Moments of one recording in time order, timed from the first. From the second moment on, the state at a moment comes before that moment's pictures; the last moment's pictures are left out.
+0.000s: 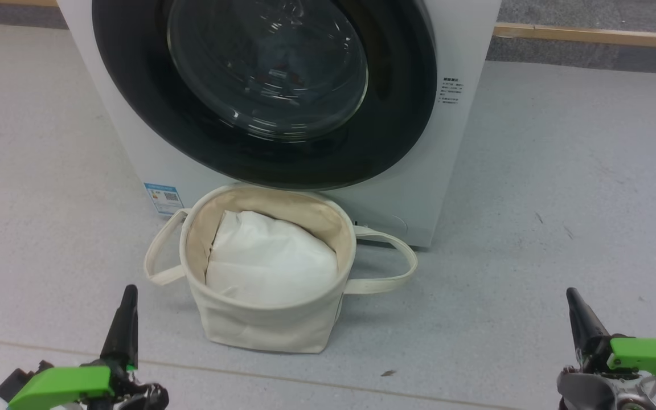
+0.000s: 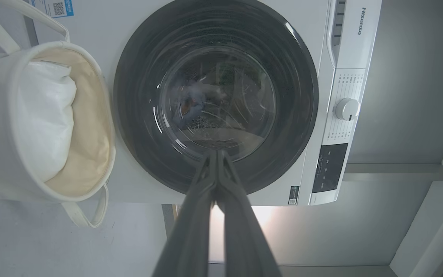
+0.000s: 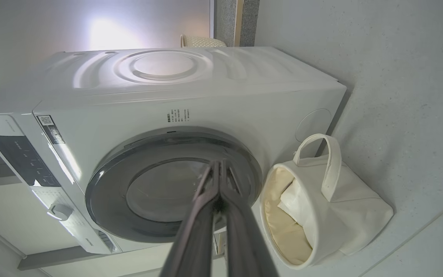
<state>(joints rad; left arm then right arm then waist) -0.08 0.05 0.08 0.22 -1.59 -0.06 0.10 -0.08 -0.07 -0.11 0.30 1.60 0.13 0.09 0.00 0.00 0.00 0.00</state>
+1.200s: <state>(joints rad) -0.08 0.05 0.08 0.21 -1.61 -0.06 0.10 -0.08 -0.07 -0.11 0.30 1.63 0.13 0.09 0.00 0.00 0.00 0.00</state>
